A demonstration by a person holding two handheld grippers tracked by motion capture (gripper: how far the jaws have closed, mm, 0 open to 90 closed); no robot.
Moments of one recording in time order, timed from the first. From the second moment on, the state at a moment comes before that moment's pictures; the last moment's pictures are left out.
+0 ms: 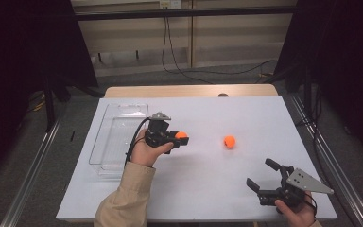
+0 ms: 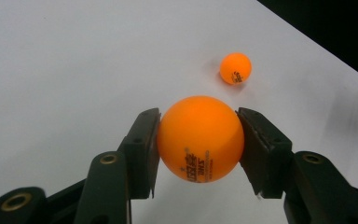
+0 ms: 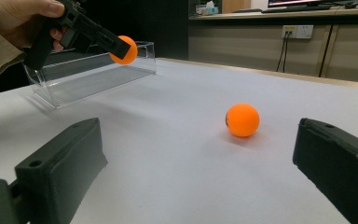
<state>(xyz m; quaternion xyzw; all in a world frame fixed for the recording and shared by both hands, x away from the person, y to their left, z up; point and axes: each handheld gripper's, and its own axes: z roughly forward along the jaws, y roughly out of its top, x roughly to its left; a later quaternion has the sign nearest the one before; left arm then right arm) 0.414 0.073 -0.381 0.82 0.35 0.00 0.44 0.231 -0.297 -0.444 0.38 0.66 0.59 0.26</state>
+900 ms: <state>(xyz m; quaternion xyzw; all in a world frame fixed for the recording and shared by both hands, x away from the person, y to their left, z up) 0.416 0.084 -0.377 0.82 0.37 0.01 0.45 0.230 -0.296 -0.444 0.38 0.66 0.59 0.26</state>
